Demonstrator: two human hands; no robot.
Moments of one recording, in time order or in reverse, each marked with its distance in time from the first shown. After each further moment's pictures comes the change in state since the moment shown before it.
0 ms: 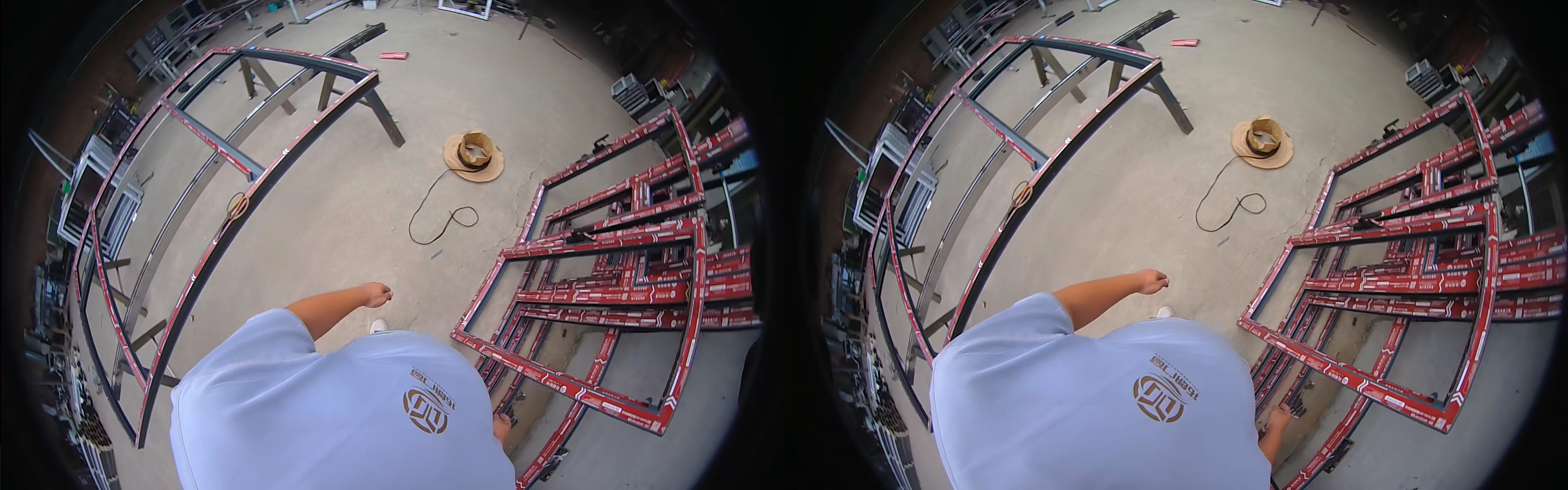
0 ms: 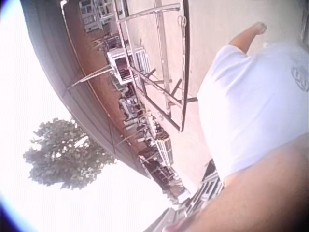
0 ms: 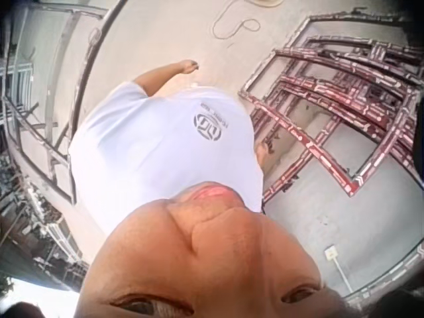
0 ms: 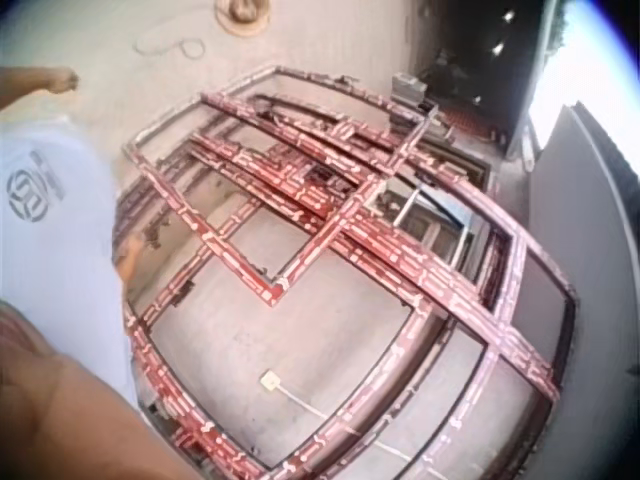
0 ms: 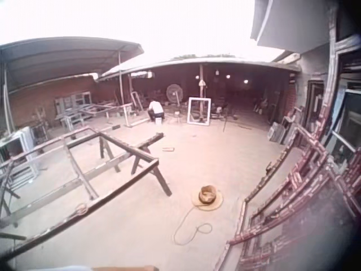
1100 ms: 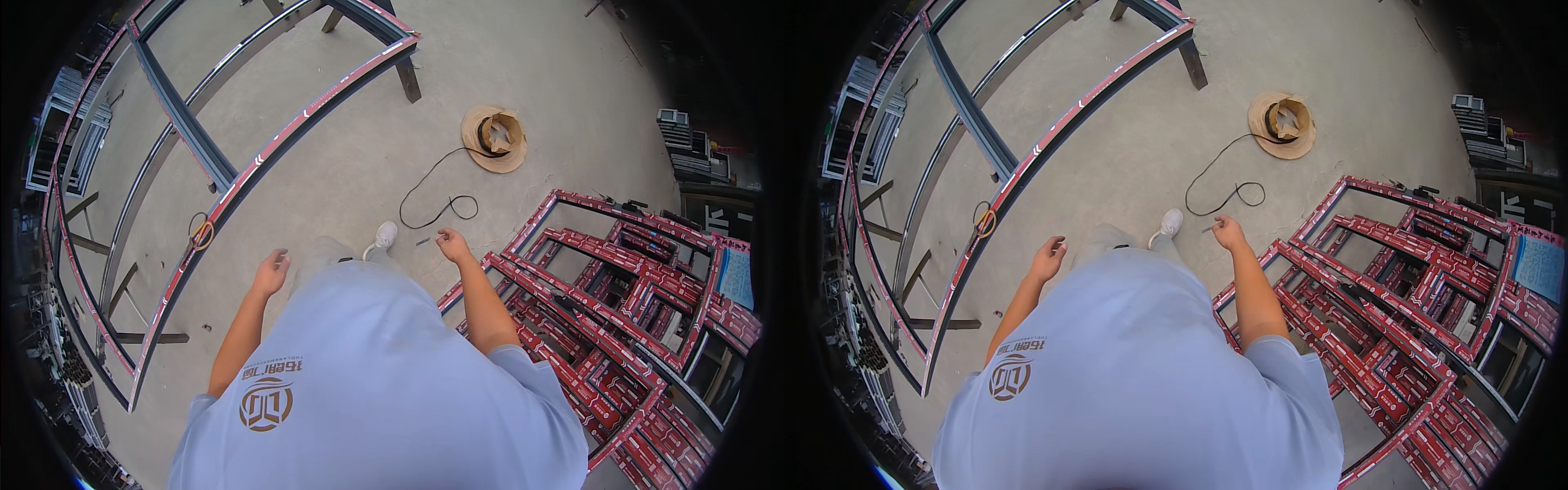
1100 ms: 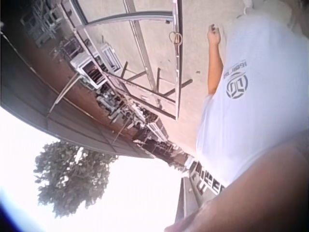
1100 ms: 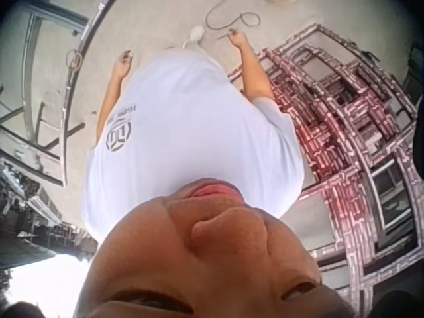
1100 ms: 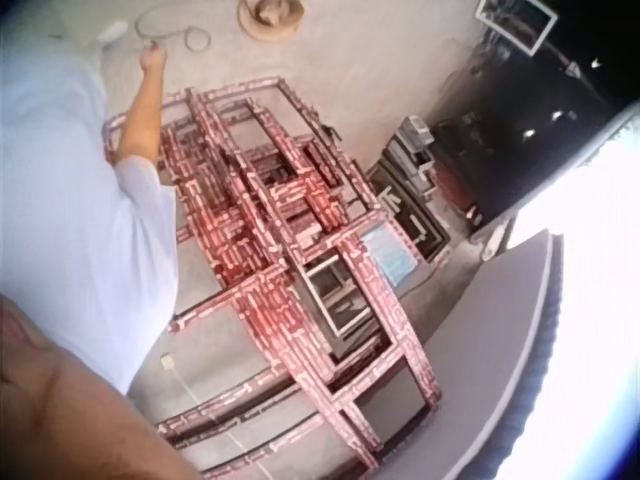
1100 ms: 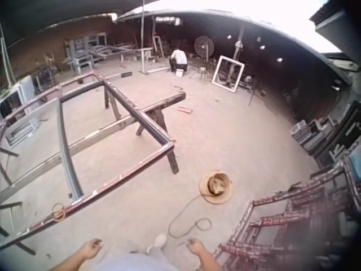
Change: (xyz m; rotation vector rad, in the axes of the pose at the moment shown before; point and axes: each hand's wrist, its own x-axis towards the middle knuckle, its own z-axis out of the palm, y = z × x) left_hand -0.086 -0.159 -0.213 -0.709 0.681 -0.589; right_hand 0.136 -0.602 0.530 -0.778 -0.811 -0.757
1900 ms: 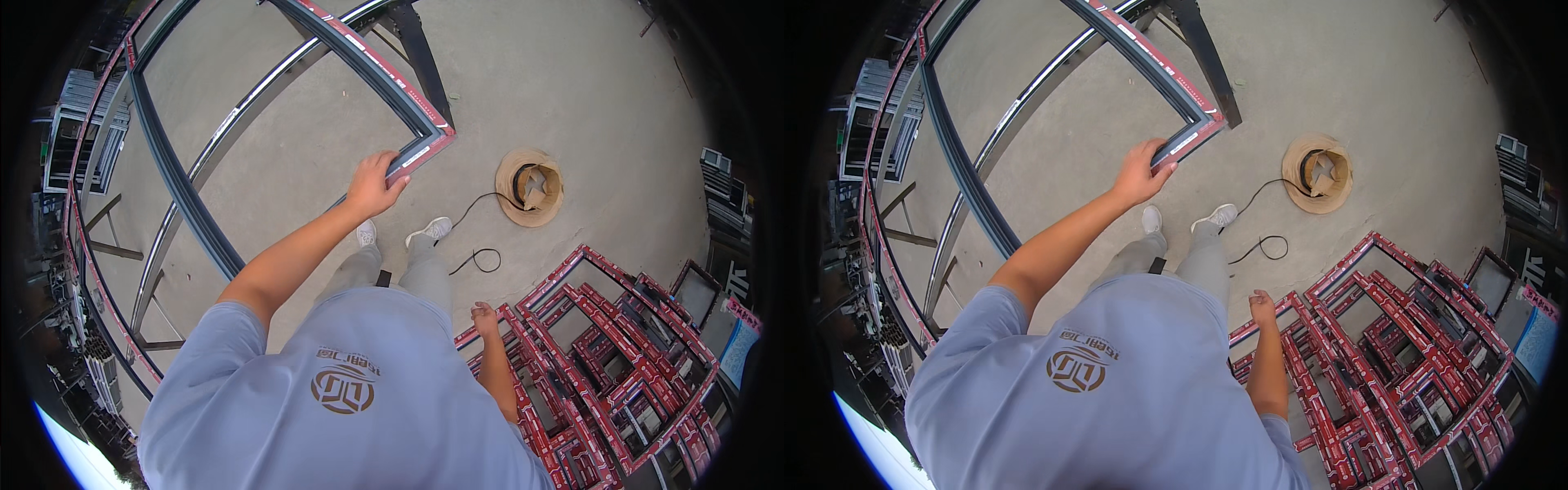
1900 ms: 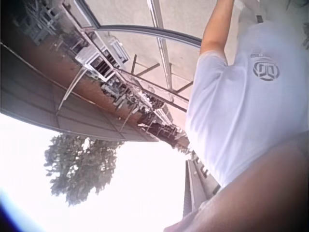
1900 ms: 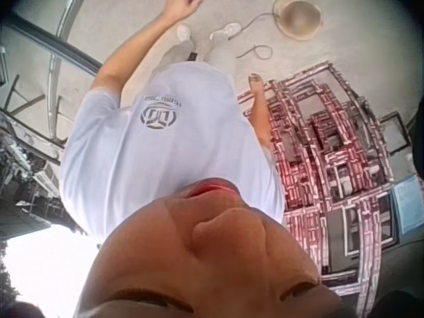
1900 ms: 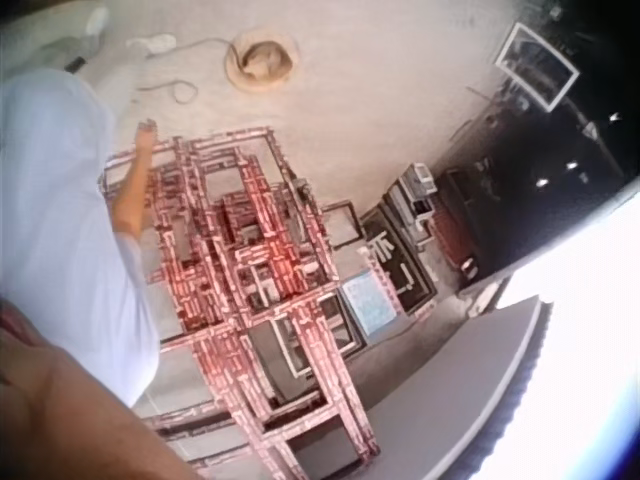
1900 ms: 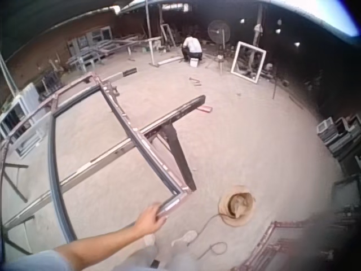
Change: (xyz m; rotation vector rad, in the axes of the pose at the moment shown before) left_hand 0.386 0.409 -0.025 0.201 0.274 0.715; right_hand 0.104 0.017 -0.073 0.424 -0.009 0.402
